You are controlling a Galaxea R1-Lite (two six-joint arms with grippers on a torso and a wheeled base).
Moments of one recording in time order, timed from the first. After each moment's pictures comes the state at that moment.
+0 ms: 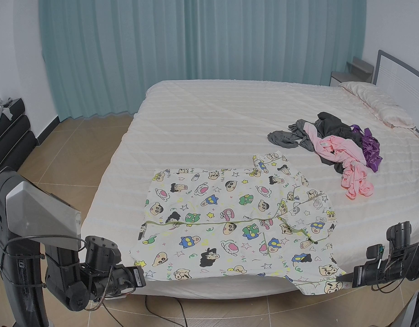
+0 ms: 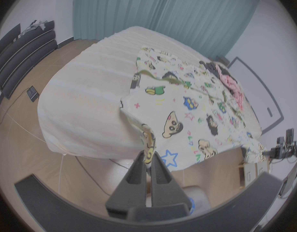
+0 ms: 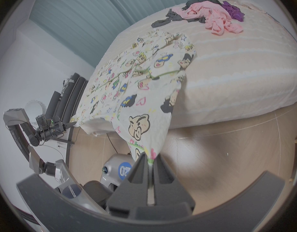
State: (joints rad) left arm -0.36 2.26 -0.19 -1.31 0.01 -0.54; right arm -0.11 1.90 -0.05 -0.83 0.49 0.10
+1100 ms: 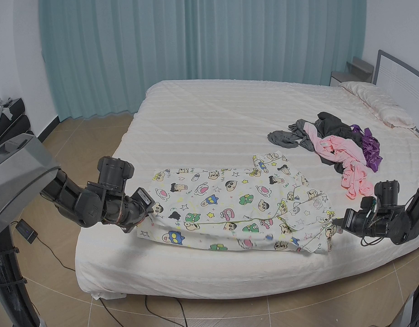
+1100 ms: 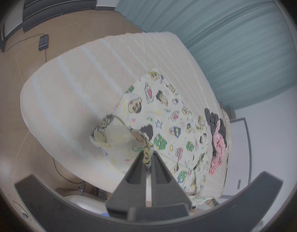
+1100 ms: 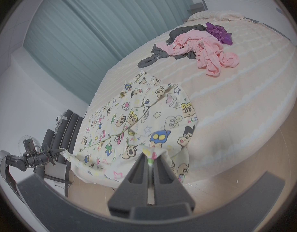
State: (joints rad) left arm -0.26 2.11 -1.00 -0.35 -0.10 -1.02; right arm -0.05 2.03 -0.51 -0.83 0.32 0.41
